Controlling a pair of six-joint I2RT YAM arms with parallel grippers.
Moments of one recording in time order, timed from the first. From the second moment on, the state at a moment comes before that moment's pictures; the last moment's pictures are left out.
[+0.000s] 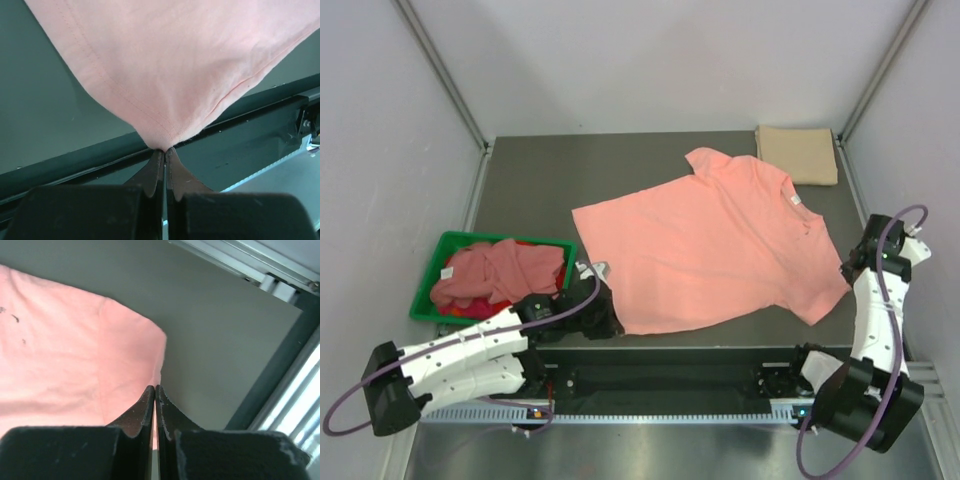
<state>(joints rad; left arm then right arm) -1.01 0.87 0.57 -0.62 -0.05 -1.01 -0.43 0.99 0.81 -0.82 0.35 0.62</state>
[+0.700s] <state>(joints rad) -1.01 0.99 0.72 -0.76 -0.21 -1.02 -0.38 1.21 1.07 -0.74 0.42 0.63</state>
